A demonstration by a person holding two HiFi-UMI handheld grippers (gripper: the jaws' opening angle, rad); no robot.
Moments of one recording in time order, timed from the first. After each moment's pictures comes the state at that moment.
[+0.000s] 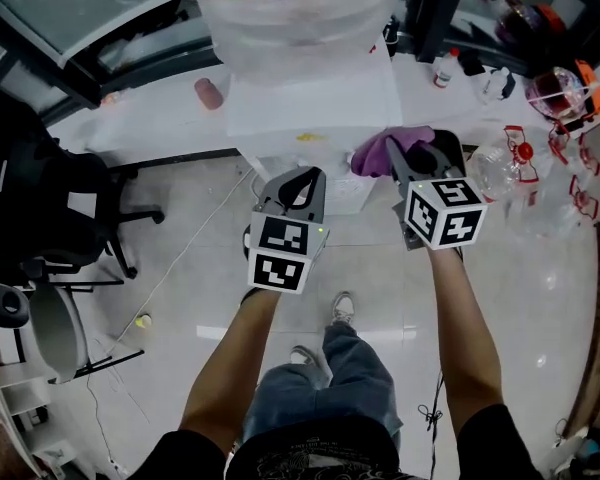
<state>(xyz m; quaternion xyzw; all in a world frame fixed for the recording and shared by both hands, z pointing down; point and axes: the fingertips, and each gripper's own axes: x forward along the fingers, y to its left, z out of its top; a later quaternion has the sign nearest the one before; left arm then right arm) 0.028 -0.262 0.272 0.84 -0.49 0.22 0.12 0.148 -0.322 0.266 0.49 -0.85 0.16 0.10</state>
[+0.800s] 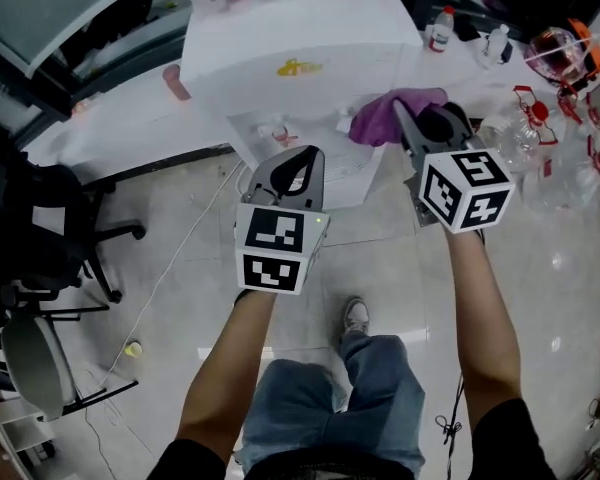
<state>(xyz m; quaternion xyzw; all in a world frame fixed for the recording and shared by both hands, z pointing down) 0.025 -0.262 0.373 0.86 -0.47 0.18 0.07 0.151 -0.319 0.344 0.52 -0.85 0.07 0.06</state>
